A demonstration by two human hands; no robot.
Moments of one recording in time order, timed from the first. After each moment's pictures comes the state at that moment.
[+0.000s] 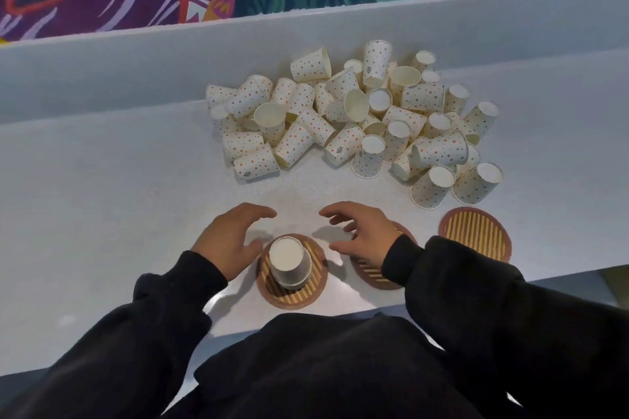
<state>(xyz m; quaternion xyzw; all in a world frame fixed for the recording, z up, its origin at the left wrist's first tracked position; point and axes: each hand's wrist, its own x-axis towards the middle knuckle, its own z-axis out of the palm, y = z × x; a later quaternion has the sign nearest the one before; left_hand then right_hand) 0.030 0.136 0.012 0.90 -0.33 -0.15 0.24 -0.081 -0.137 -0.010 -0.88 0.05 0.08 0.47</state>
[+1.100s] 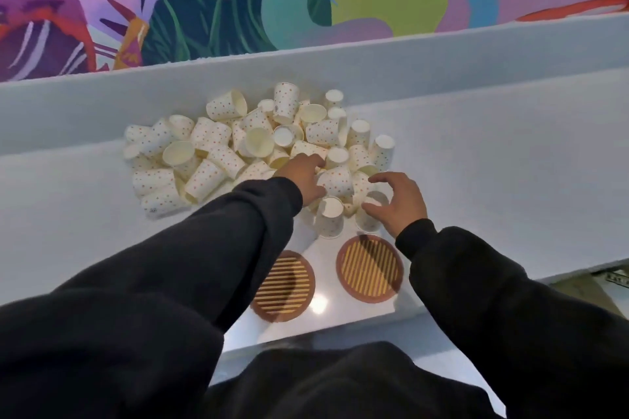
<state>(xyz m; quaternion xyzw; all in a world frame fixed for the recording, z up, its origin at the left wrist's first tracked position) 0.025 -0.219 0.057 0.90 -0.35 -0.19 0.16 -0.140 -0.386 0.022 -0.88 0.27 -0.11 0.38</state>
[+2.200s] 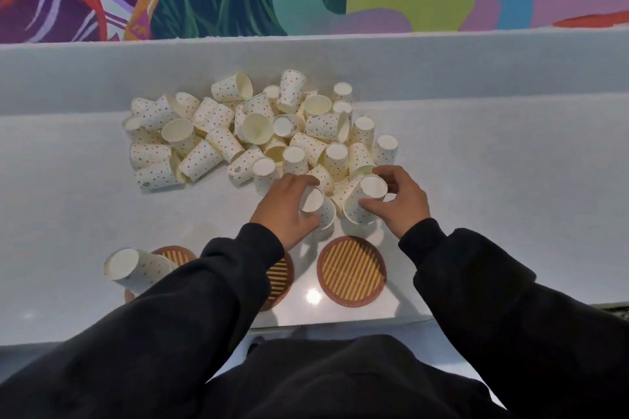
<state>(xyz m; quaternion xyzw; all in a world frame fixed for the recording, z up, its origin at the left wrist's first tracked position) -0.057 -0.191 0.033 0.91 -0.29 -0.10 0.29 -0.141 -0.420 0.027 -0.81 0.23 -0.10 0.53</state>
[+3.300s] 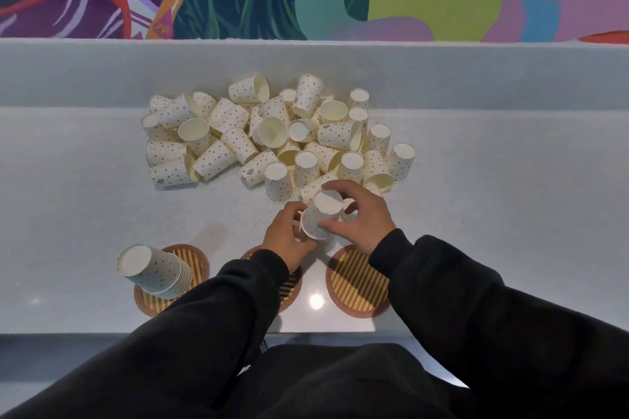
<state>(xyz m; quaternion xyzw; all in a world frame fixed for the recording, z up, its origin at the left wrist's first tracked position) -0.068 -0.182 -0.020 0.87 -0.07 -0.23 0.43 -0.117 -0.358 0.025 -0.86 0.04 -0.05 0.50</state>
